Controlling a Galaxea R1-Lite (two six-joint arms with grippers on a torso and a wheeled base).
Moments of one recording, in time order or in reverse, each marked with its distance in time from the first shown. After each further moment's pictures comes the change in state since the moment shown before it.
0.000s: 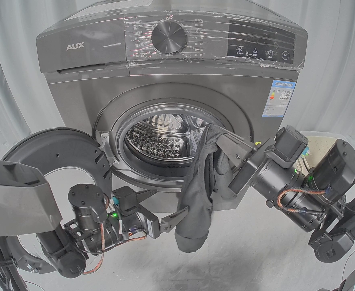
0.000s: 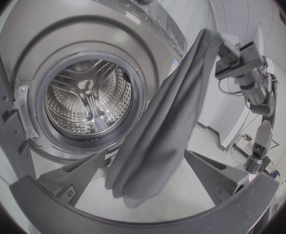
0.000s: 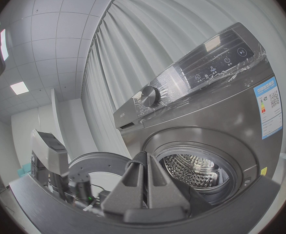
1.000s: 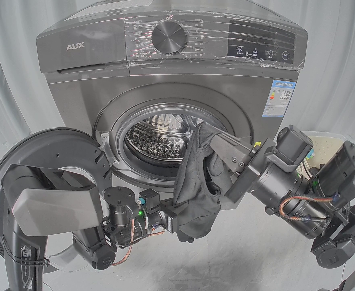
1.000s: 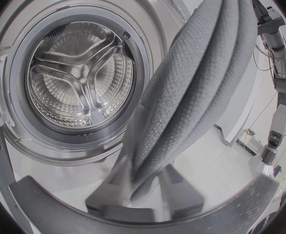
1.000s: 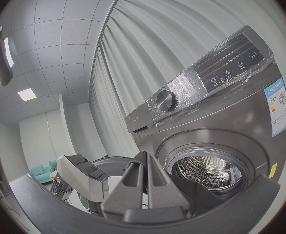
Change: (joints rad) left arm 0.004 0.276 -0.247 -0.001 -0.008 0.032; right arm 0.071 -0.031 -0.007 0.000 0.001 0.020
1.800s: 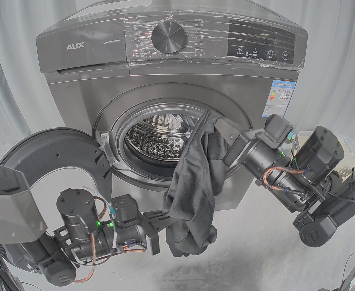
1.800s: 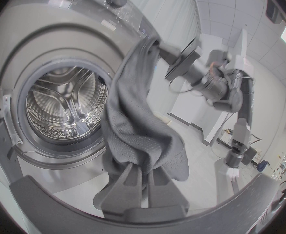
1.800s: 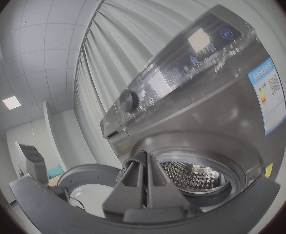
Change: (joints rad) left arm -0.061 -0.352 0.305 0.000 -0.110 -0.004; right arm -0.166 0.136 -0.125 0.003 0.010 0.116
